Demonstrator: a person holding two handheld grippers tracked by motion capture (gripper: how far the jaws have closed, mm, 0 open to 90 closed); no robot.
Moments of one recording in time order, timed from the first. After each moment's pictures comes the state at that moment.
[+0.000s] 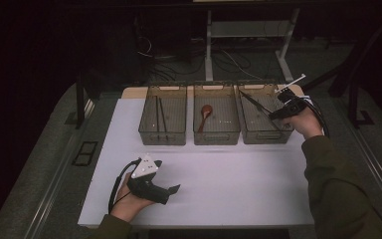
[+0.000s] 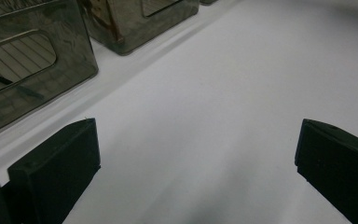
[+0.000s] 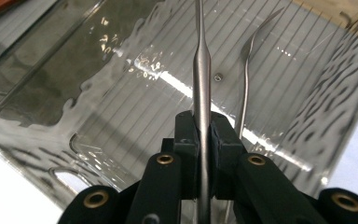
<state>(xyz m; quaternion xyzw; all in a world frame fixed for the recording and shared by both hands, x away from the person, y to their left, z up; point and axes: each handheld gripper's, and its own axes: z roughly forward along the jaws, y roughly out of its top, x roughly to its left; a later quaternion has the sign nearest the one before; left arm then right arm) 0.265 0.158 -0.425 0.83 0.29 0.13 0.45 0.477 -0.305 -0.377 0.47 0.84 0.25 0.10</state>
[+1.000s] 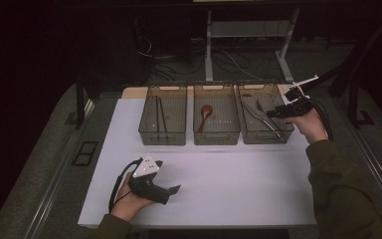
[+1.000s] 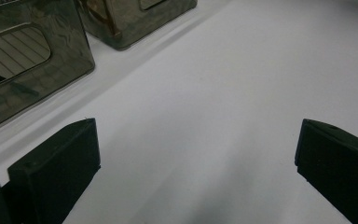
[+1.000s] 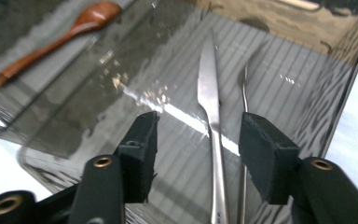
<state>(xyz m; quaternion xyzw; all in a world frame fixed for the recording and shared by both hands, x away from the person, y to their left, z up) 0.269 0.158 -0.428 0.84 0.29 0.13 0.45 0.464 -0.319 -0.368 0.48 0.80 0.34 0.11</state>
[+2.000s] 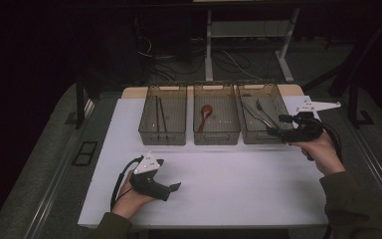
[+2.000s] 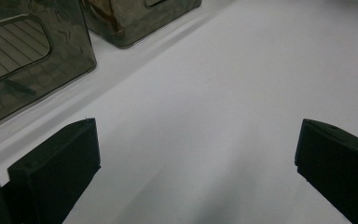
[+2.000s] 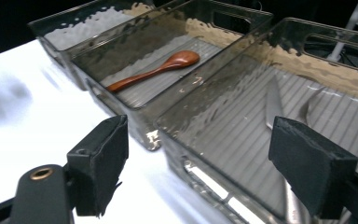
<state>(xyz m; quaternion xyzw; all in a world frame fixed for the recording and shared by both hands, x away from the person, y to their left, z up) 0.280 0.158 -0.437 0.83 0.29 0.12 0.46 0.373 -0.317 -0.369 0.38 0.78 0.48 0.14</state>
